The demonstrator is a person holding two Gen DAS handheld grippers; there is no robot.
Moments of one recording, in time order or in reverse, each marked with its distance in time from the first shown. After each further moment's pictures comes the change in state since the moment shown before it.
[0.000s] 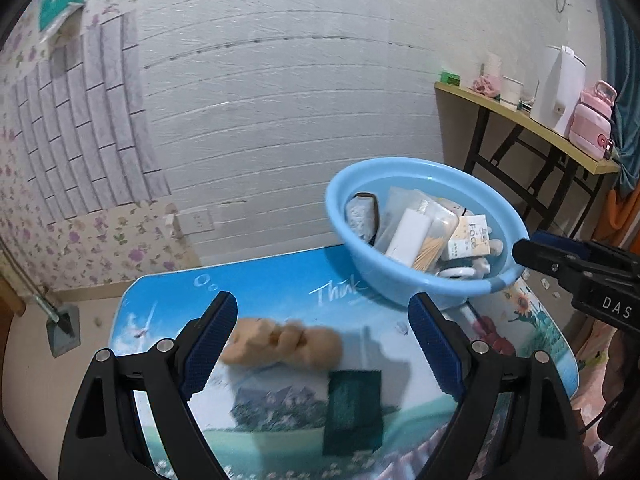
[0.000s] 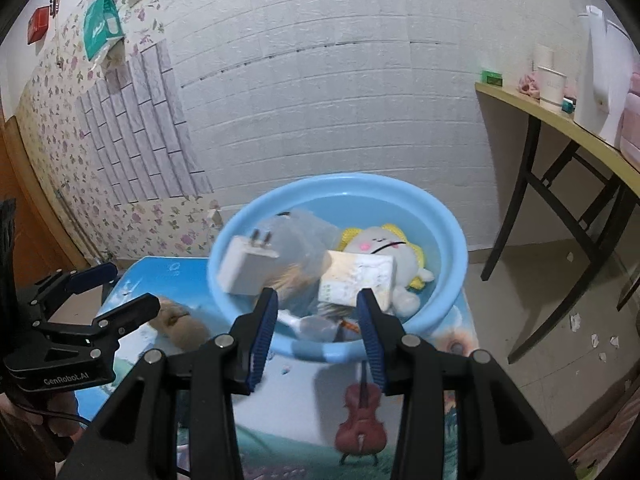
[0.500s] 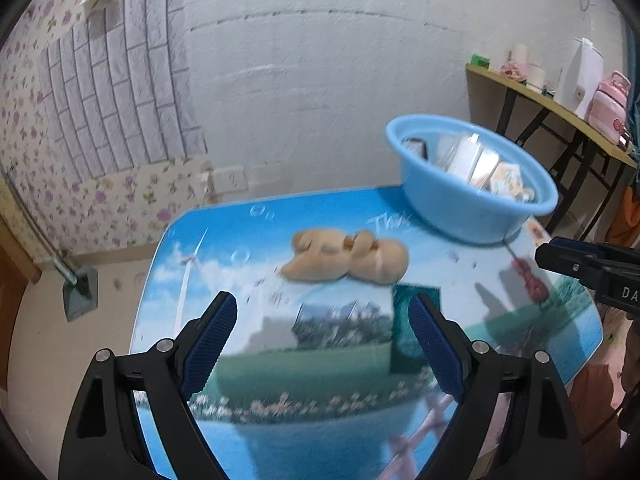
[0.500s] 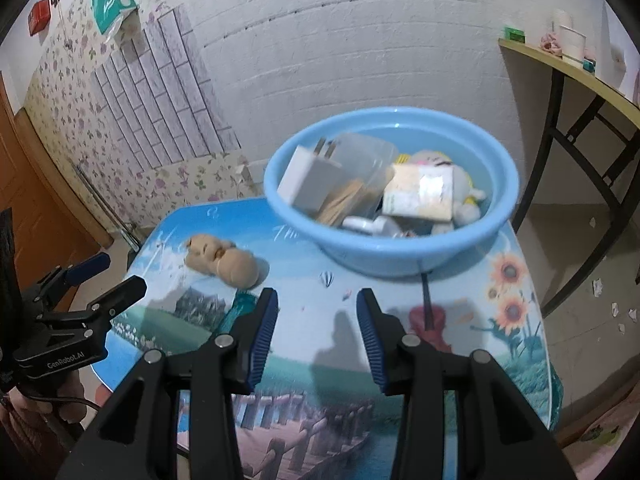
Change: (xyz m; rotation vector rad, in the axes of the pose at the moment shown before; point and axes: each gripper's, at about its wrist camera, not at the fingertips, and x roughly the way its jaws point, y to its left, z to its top) left arm -0.019 0.057 -0.065 -0.054 0.083 0.069; right arm 0.008 0.037 -0.049 0.011 0.151 0.071
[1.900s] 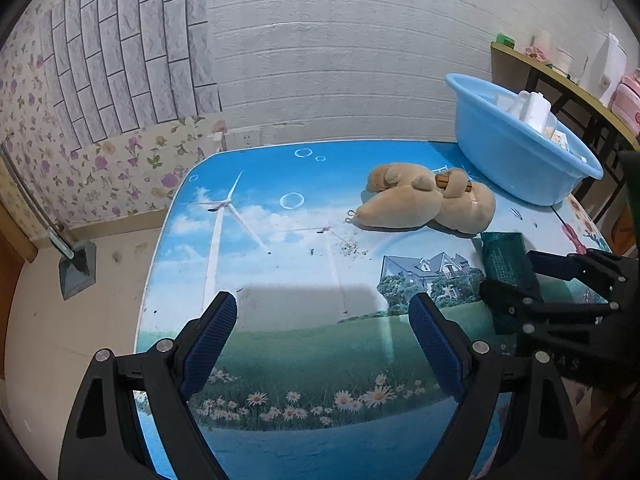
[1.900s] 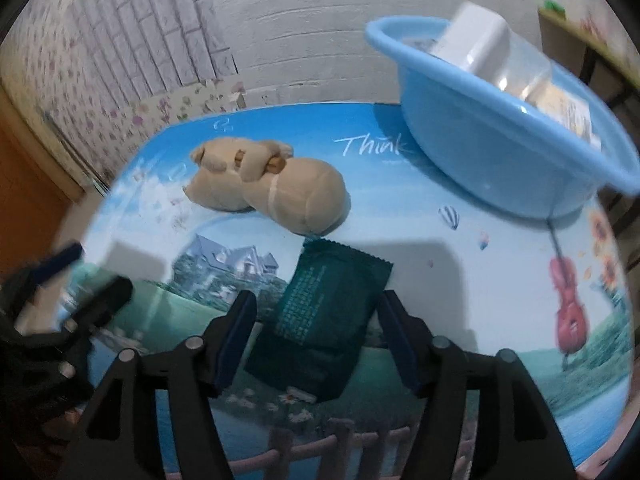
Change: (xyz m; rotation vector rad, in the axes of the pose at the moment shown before) left arm 0.045 0.063 -0.029 -0.023 0.082 -0.011; right arm 0.116 0.099 -0.030 -0.107 0.188 -0.165
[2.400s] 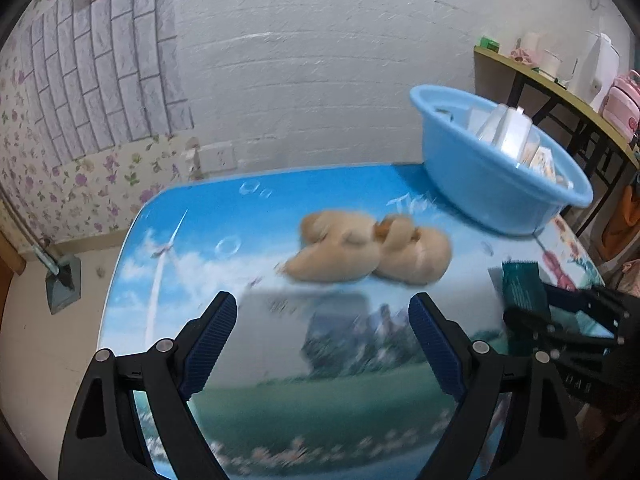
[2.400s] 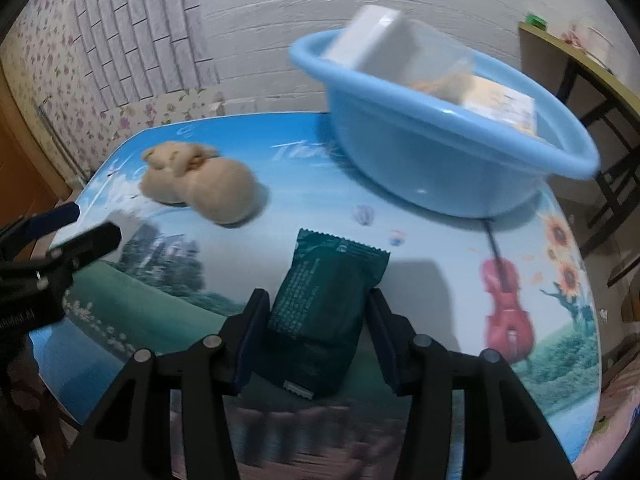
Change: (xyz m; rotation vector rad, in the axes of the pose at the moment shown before) left arm 0.012 -0.049 0.039 0.020 -0.031 -0.041; right arm -0.021 -0.071 -0.018 0.056 -0.058 -0.006
